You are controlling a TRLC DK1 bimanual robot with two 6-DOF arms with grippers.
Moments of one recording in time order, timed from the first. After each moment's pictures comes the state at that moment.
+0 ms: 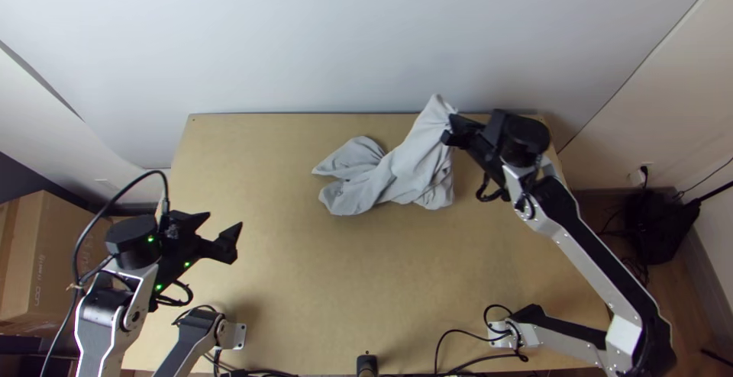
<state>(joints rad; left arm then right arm) -0.15 0.57 0.92 -0.88 0.08 0.07 0.44 1.23 1.17 -0.11 0.05 0.48</state>
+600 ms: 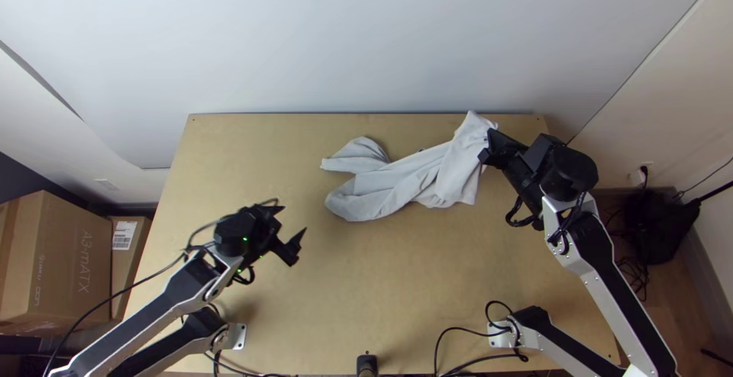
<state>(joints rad) -0.59 0.87 0.52 -0.14 -0.05 0.25 0.32 0.99 0.99 -0.14 0.06 0.48</state>
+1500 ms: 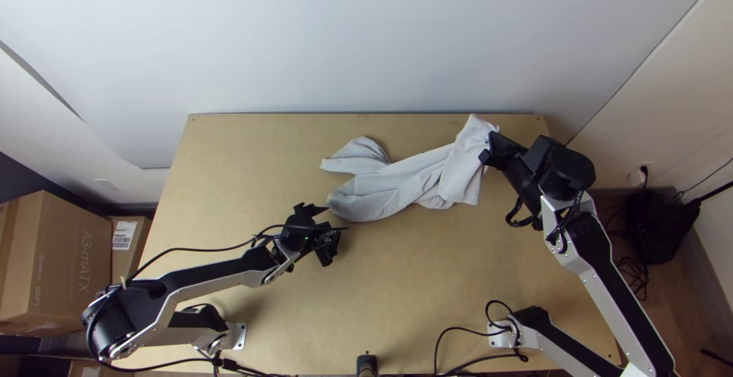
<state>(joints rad) -0.79 1.46 0.56 0.36 -0.17 0.54 0.30 1.00 0.97 -0.14 0.06 0.48</state>
